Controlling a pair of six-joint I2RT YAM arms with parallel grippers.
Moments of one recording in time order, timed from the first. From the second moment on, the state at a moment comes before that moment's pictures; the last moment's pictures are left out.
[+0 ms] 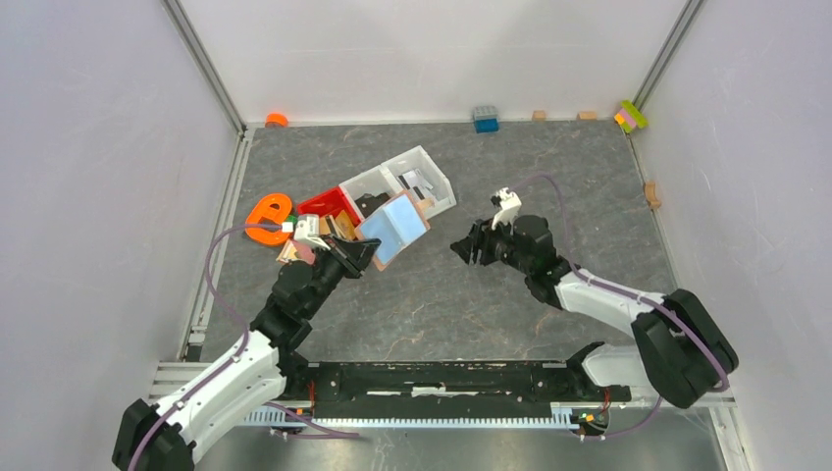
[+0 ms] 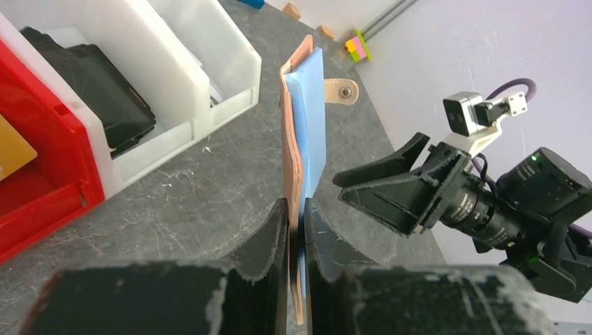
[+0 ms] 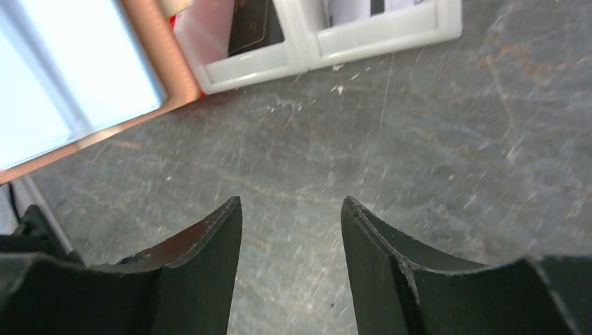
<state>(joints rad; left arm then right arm) -0.58 0.62 0.26 0.35 -0.09 -0.75 0.56 1.31 0.54 0.43 -0.21 0.39</state>
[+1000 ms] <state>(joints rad) -0.58 0.99 0.29 0.72 0.38 -0.80 0.57 0.97 0.25 0.71 -0.21 0.47</state>
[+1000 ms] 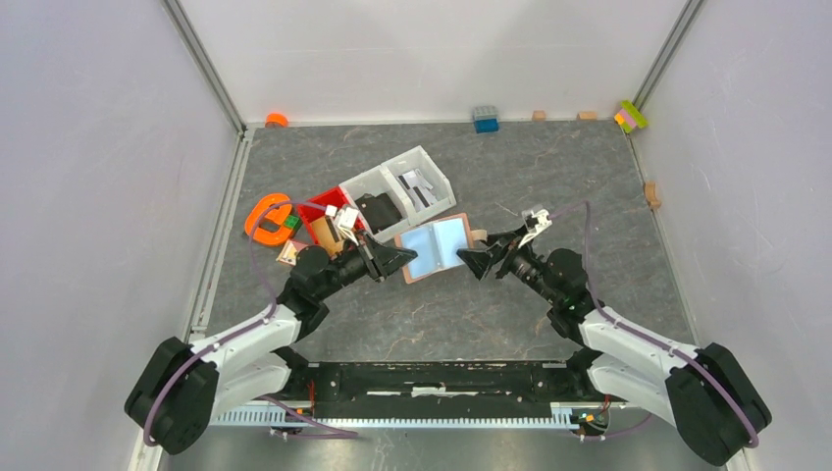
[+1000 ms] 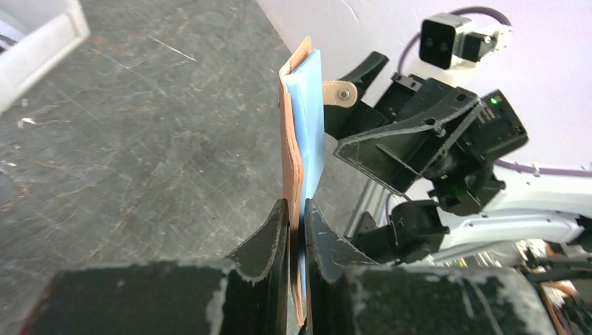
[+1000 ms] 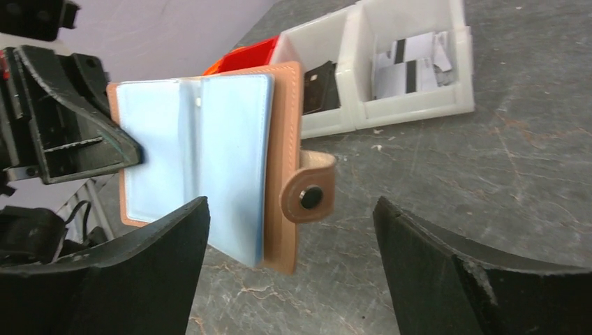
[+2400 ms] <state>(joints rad) -0.60 1.24 0.49 0.52 0.39 -0.82 0.67 1.22 0.46 0.45 -0.12 0.31</state>
